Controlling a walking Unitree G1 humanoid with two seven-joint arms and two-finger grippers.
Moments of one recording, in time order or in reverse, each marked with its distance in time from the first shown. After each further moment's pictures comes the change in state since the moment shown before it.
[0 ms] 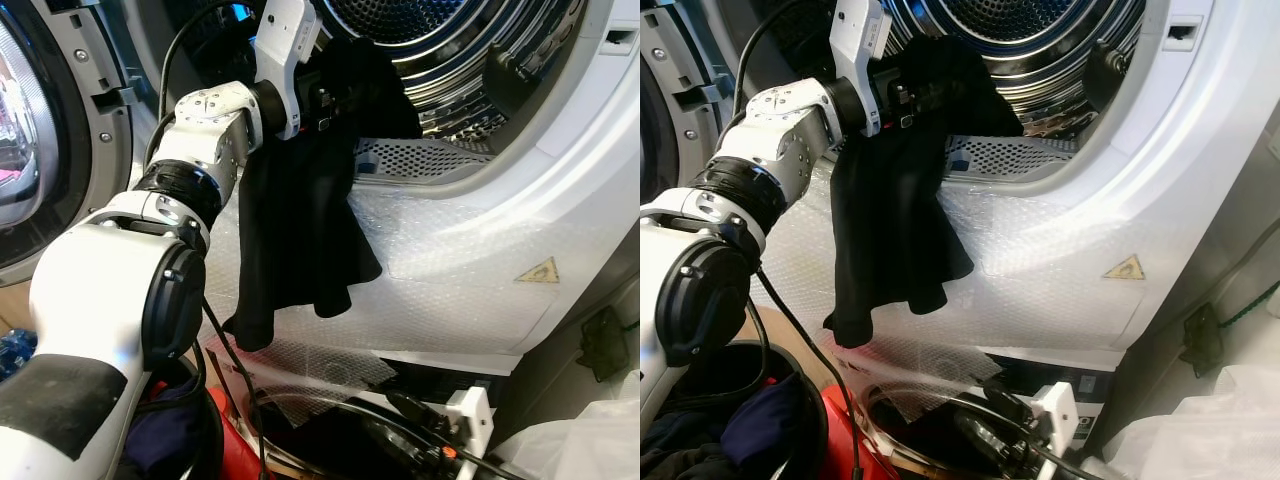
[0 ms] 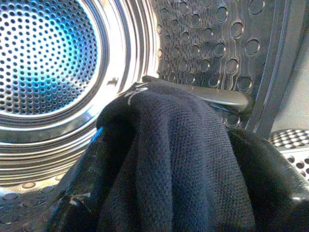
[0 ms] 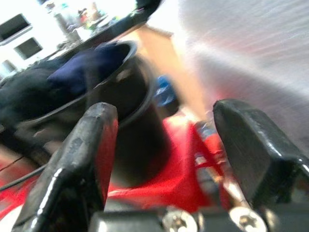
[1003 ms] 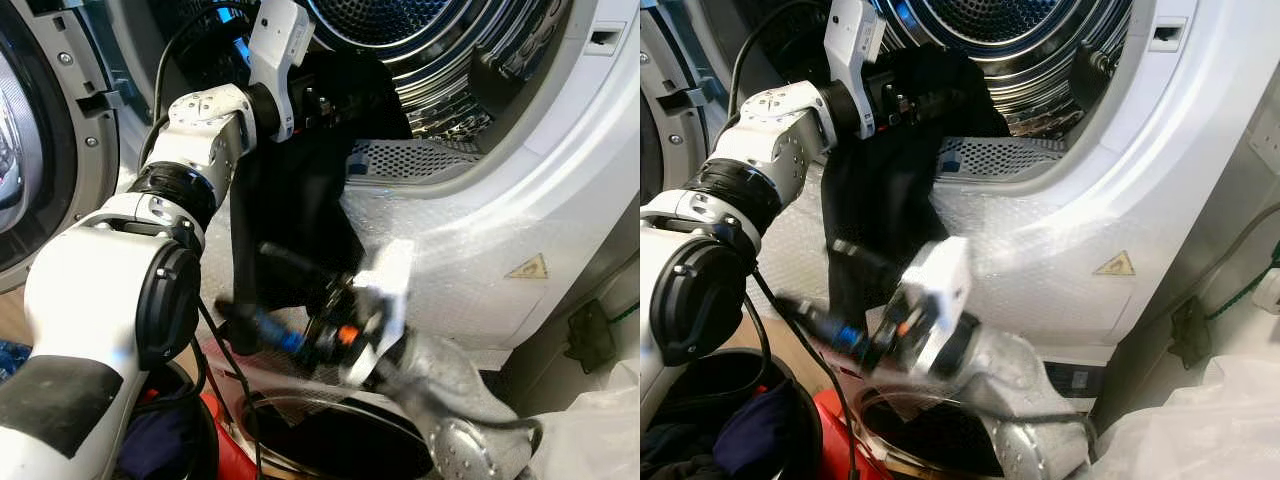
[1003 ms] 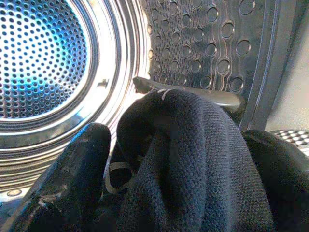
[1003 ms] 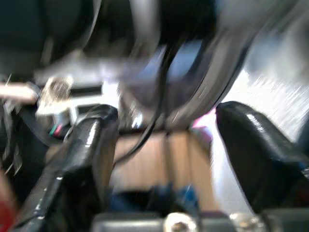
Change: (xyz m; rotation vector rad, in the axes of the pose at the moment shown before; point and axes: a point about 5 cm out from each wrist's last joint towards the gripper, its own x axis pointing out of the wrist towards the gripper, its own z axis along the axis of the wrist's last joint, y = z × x) left arm -0.005 0.004 -0.003 0.002 0.010 0.005; right arm 0.117 0.091 0.147 -0.349 -0.318 0.309
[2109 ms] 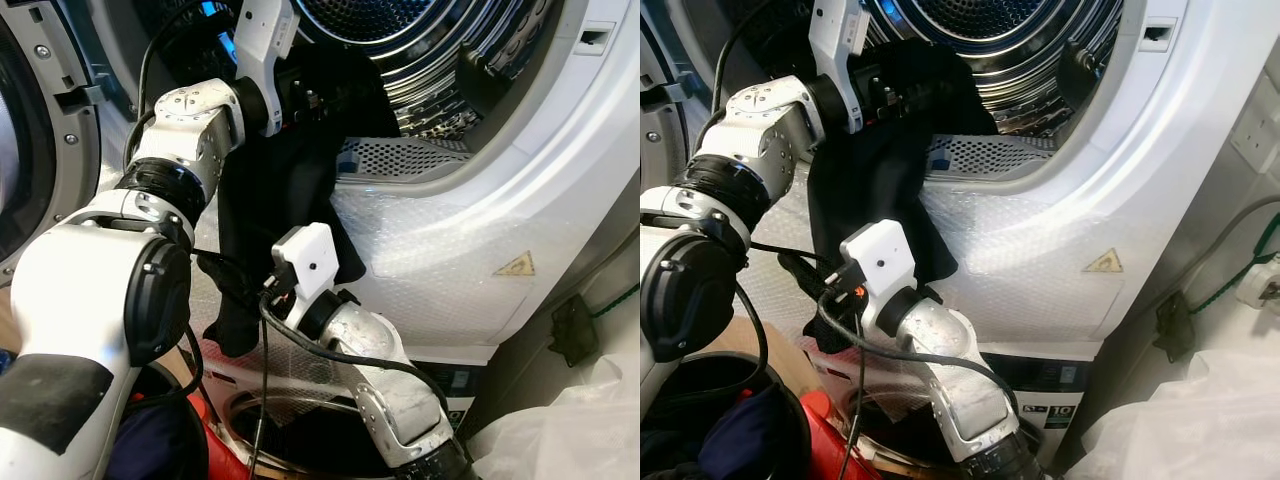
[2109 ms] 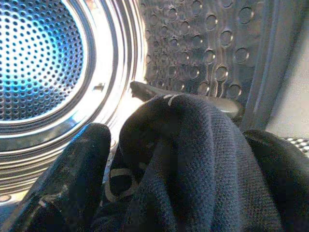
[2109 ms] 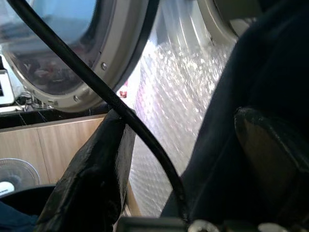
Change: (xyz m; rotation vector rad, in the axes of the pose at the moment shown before) left arm -0.007 0.007 0.005 -0.005 -0.007 -0.011; right arm 0.048 -0.050 -0.021 -0.171 0.049 -0.384
